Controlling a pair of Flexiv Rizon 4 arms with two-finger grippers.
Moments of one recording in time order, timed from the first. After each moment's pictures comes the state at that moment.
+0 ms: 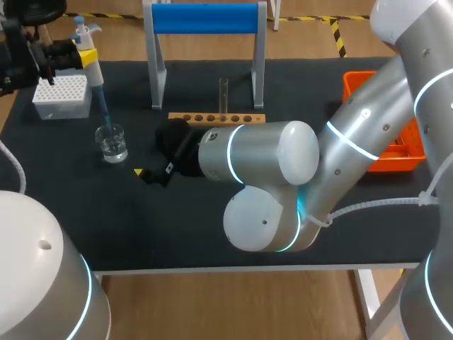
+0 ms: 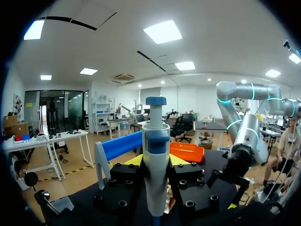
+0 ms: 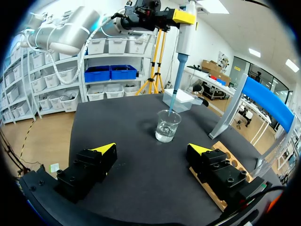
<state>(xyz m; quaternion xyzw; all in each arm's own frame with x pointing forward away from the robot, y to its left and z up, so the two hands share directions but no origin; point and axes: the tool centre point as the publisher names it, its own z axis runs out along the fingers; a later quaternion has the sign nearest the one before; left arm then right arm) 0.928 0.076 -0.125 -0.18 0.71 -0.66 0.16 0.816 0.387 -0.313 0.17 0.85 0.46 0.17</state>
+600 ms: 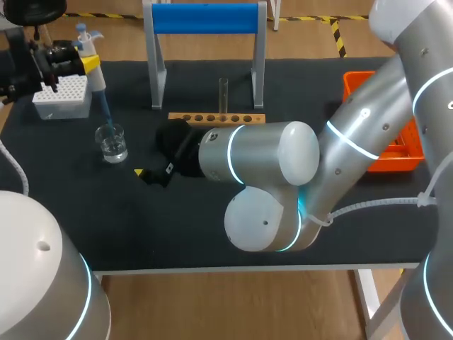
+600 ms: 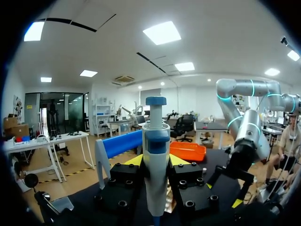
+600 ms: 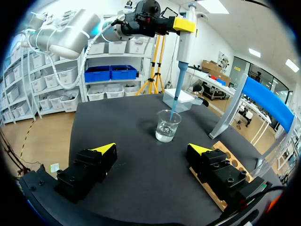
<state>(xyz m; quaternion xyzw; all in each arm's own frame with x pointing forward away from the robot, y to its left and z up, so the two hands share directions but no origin) 0.932 0.077 -0.141 -0.17 0.71 -0.67 0.17 0.816 0.387 -0.314 0.17 0.85 0.46 0.17</state>
